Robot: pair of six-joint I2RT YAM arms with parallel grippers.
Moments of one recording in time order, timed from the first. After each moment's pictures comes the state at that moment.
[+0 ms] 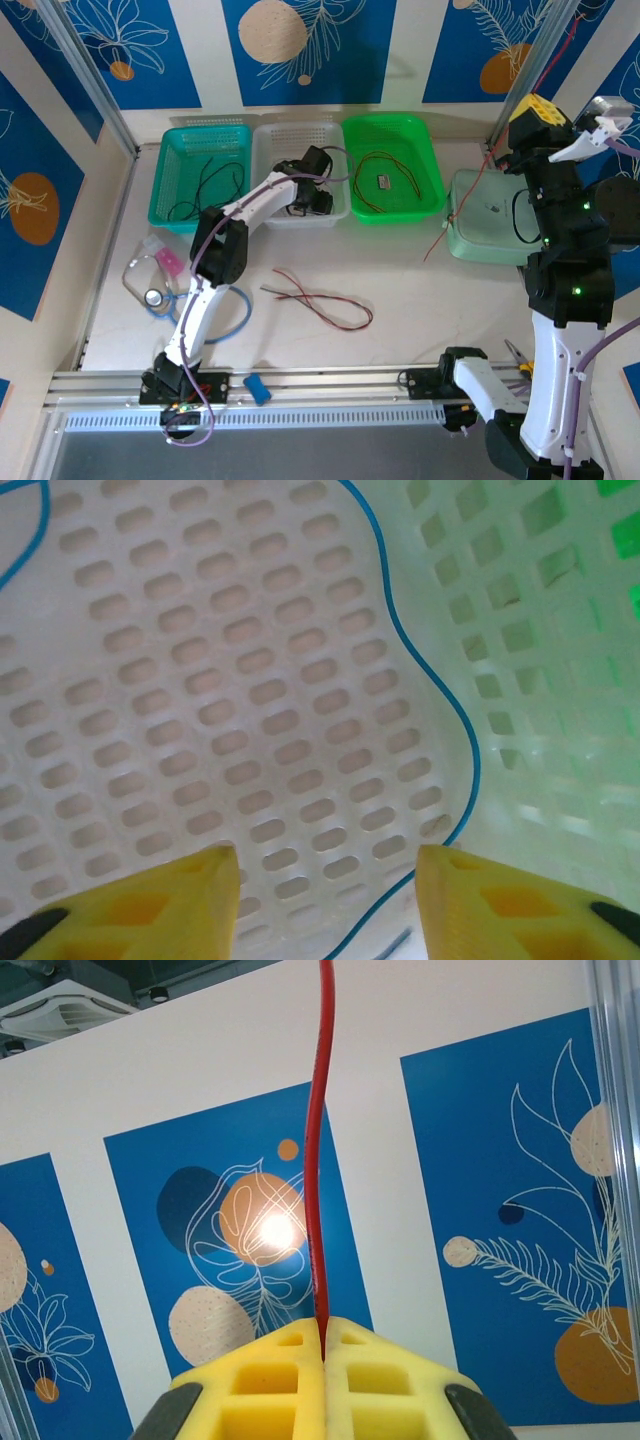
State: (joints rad) left arm -0.57 2.40 2.13 -0.86 0.00 -0.25; right arm -0.06 0.90 1.56 -0.33 -0.18 0.29
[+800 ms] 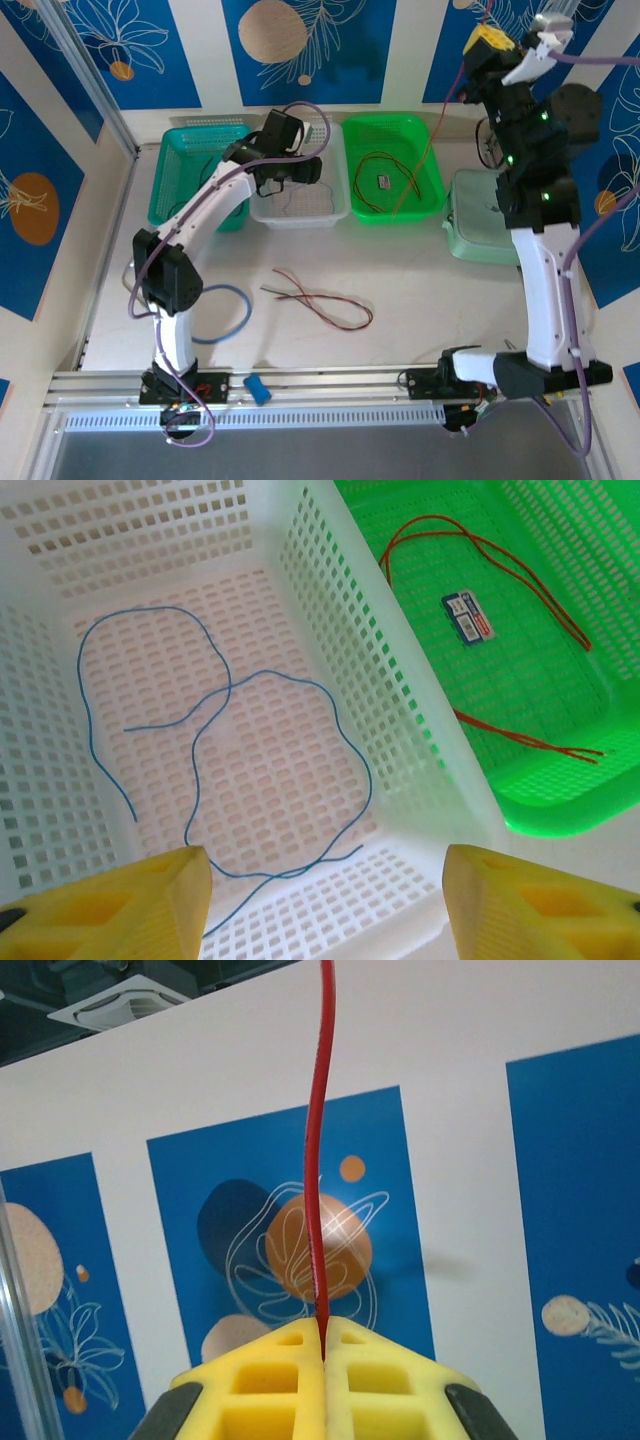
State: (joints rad) left arm -0.55 1.93 1.95 -0.82 -0.02 -0.23; right arm 0.14 1.30 1.85 -0.17 -0.12 0.20
